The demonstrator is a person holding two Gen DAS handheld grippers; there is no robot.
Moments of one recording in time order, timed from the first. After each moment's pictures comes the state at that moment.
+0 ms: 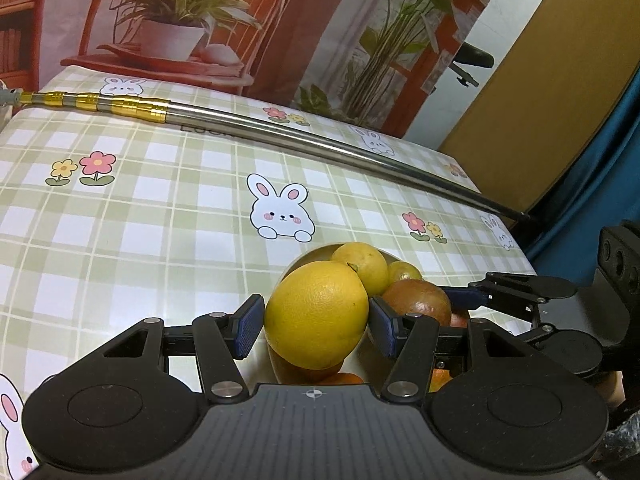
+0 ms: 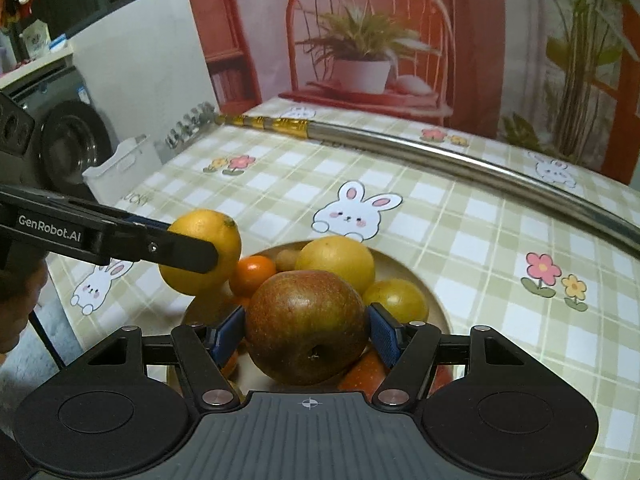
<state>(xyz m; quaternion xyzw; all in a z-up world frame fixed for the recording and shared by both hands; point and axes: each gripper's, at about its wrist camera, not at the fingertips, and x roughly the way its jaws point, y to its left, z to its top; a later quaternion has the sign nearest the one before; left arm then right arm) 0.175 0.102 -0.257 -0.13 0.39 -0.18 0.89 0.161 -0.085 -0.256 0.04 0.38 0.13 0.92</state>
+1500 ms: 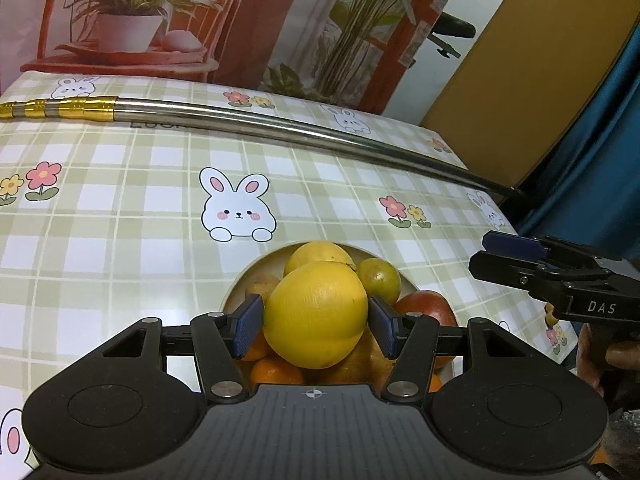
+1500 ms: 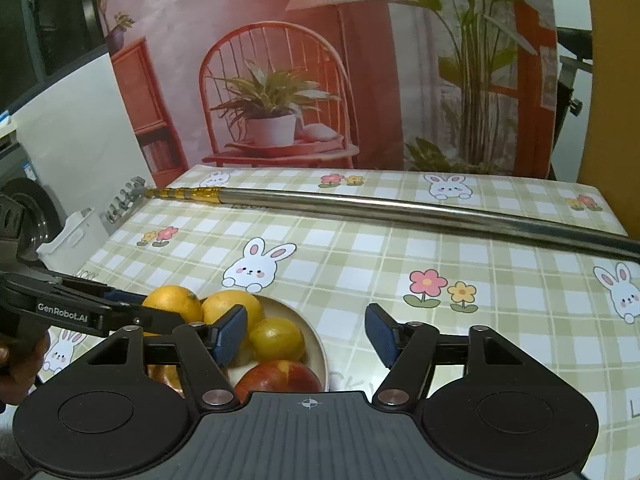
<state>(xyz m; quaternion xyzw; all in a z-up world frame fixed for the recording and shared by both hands) 0.202 0.072 -0.262 -0.10 0.41 -0.22 0.88 0.126 -0.165 -0.224 0.10 0.31 0.02 0.94</state>
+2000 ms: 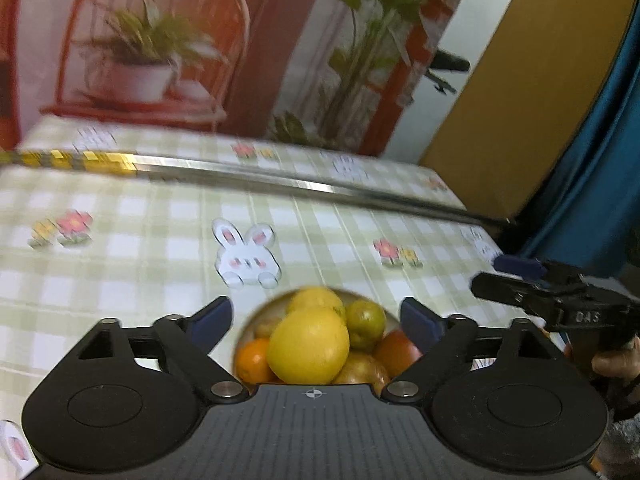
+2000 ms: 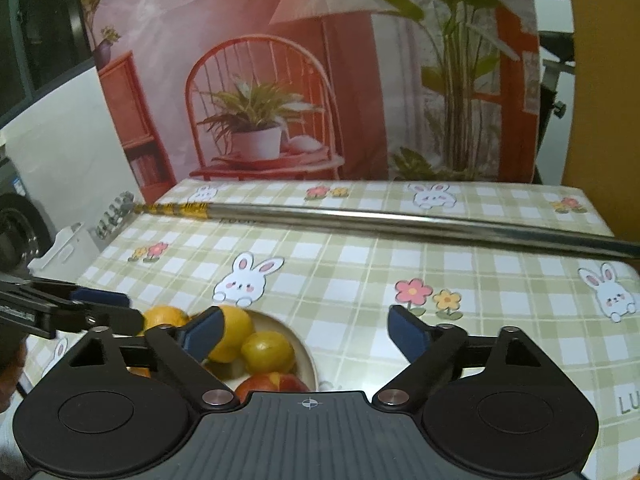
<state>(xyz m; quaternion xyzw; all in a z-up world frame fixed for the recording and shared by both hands) 0.178 0.077 -0.213 -0.09 0.35 -0.20 0.91 0.120 -0.168 -0.212 0.11 0.30 0.00 0.95</state>
